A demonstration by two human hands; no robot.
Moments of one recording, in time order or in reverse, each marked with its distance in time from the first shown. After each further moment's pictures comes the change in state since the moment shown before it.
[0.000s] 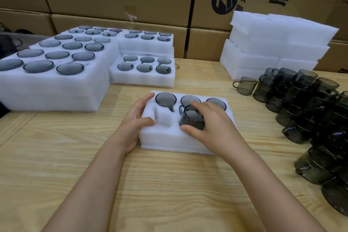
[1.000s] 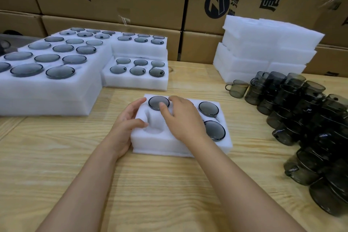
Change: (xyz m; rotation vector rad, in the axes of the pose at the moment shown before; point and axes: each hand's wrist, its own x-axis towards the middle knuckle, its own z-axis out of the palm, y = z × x) left_hand 0.004 0.000 -0.002 -0.057 0.073 -0.027; right_hand 0.049 -0.018 0.041 -0.049 0.063 0.037
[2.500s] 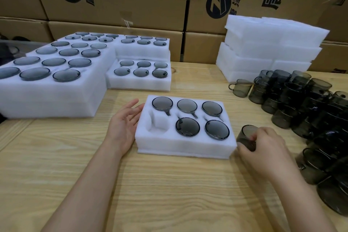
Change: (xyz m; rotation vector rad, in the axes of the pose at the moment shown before) left_hand 0.005 0.008 -0.001 -0.389 0.252 -0.109; right_hand -0.096 0.101 -0.075 -0.308 0.000 0.508
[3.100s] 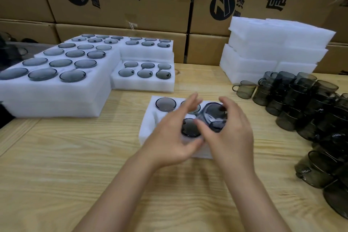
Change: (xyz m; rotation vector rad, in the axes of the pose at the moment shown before) left_hand -0.060 -0.025 0.059 1.083 -0.597 0.688; right_hand -0.027 -0.096 -0.004 0.649 0.424 -0.281
